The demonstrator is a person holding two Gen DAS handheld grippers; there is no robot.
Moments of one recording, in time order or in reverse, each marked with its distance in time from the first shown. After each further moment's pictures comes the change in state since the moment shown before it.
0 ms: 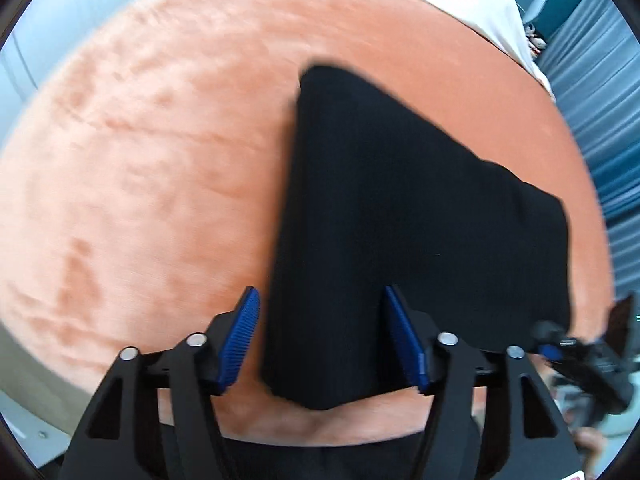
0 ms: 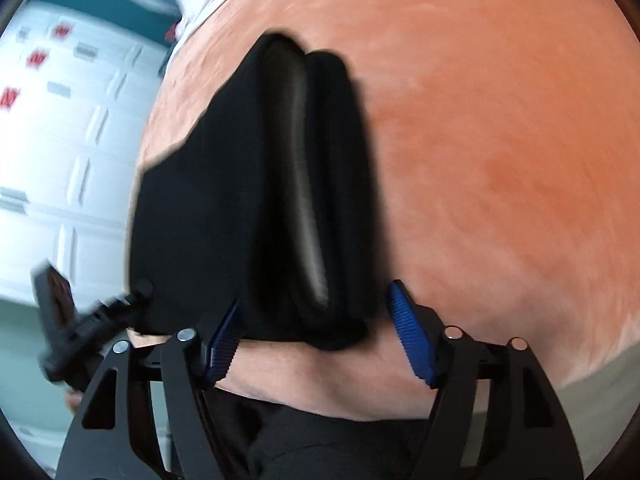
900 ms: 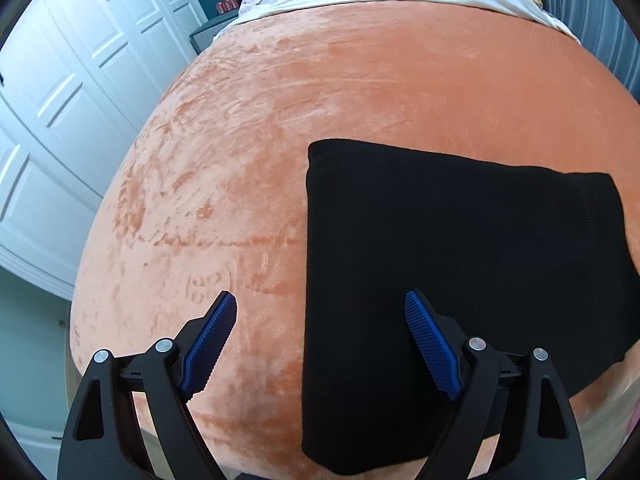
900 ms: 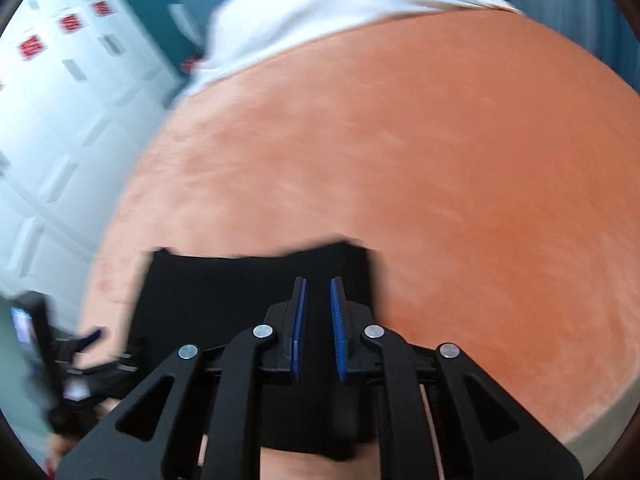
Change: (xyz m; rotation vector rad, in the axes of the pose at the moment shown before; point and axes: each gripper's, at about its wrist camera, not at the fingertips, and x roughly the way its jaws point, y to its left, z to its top) left arm 0.005 -0.056 0.015 0.238 -0.111 0.371; right arm -0.001 0.125 0.066 -0.382 -0.181 -0.119
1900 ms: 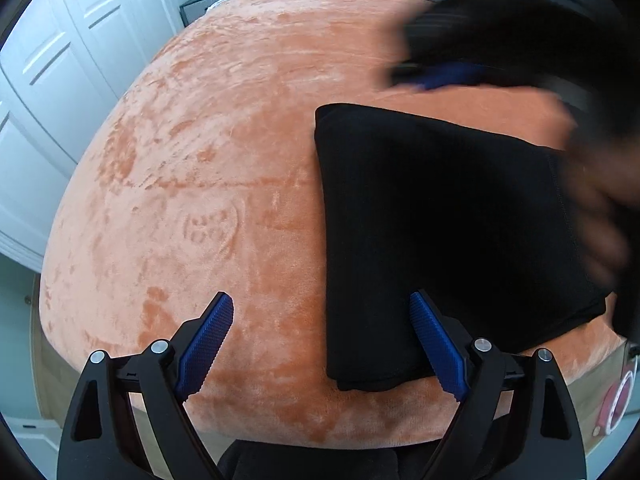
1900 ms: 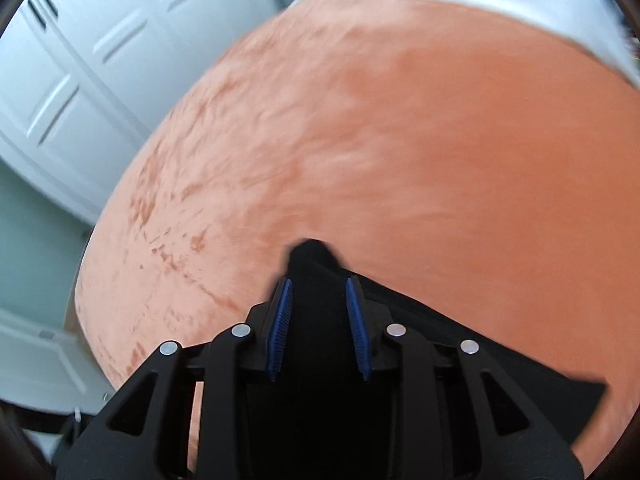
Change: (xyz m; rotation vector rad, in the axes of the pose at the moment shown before) left arm -0.004 0.042 -0.039 -0.045 0.046 -0.154; right arm 0.105 0.153 0.018 -0.296 0.164 -0.008
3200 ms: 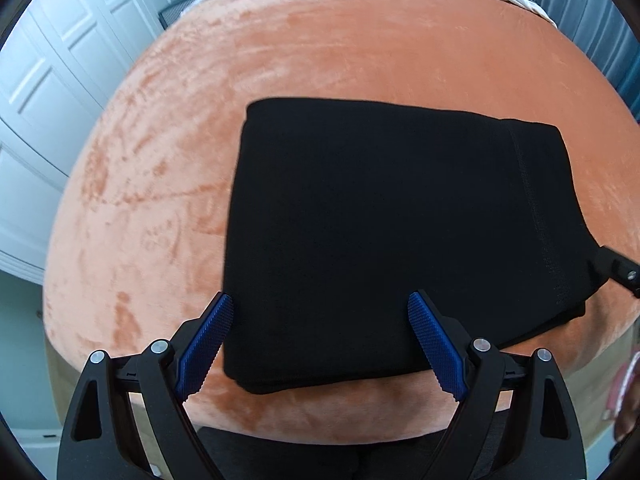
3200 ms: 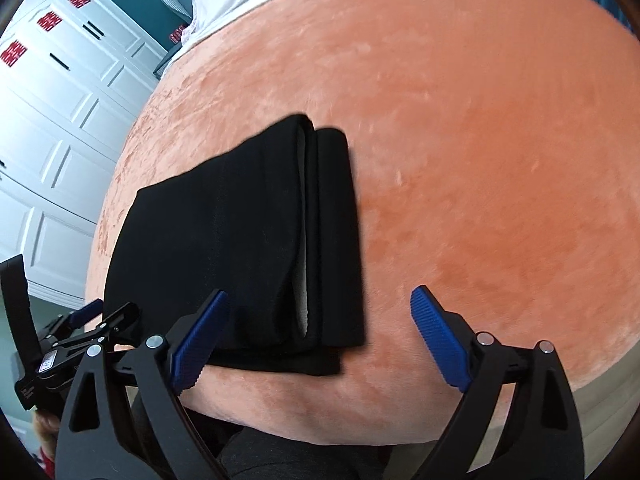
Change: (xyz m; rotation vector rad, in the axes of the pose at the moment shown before) left arm 0.006 -0.067 0.007 0.064 0.064 0.025; right arm -0.085 -0.179 -0.175 0.462 -0.007 -0.008
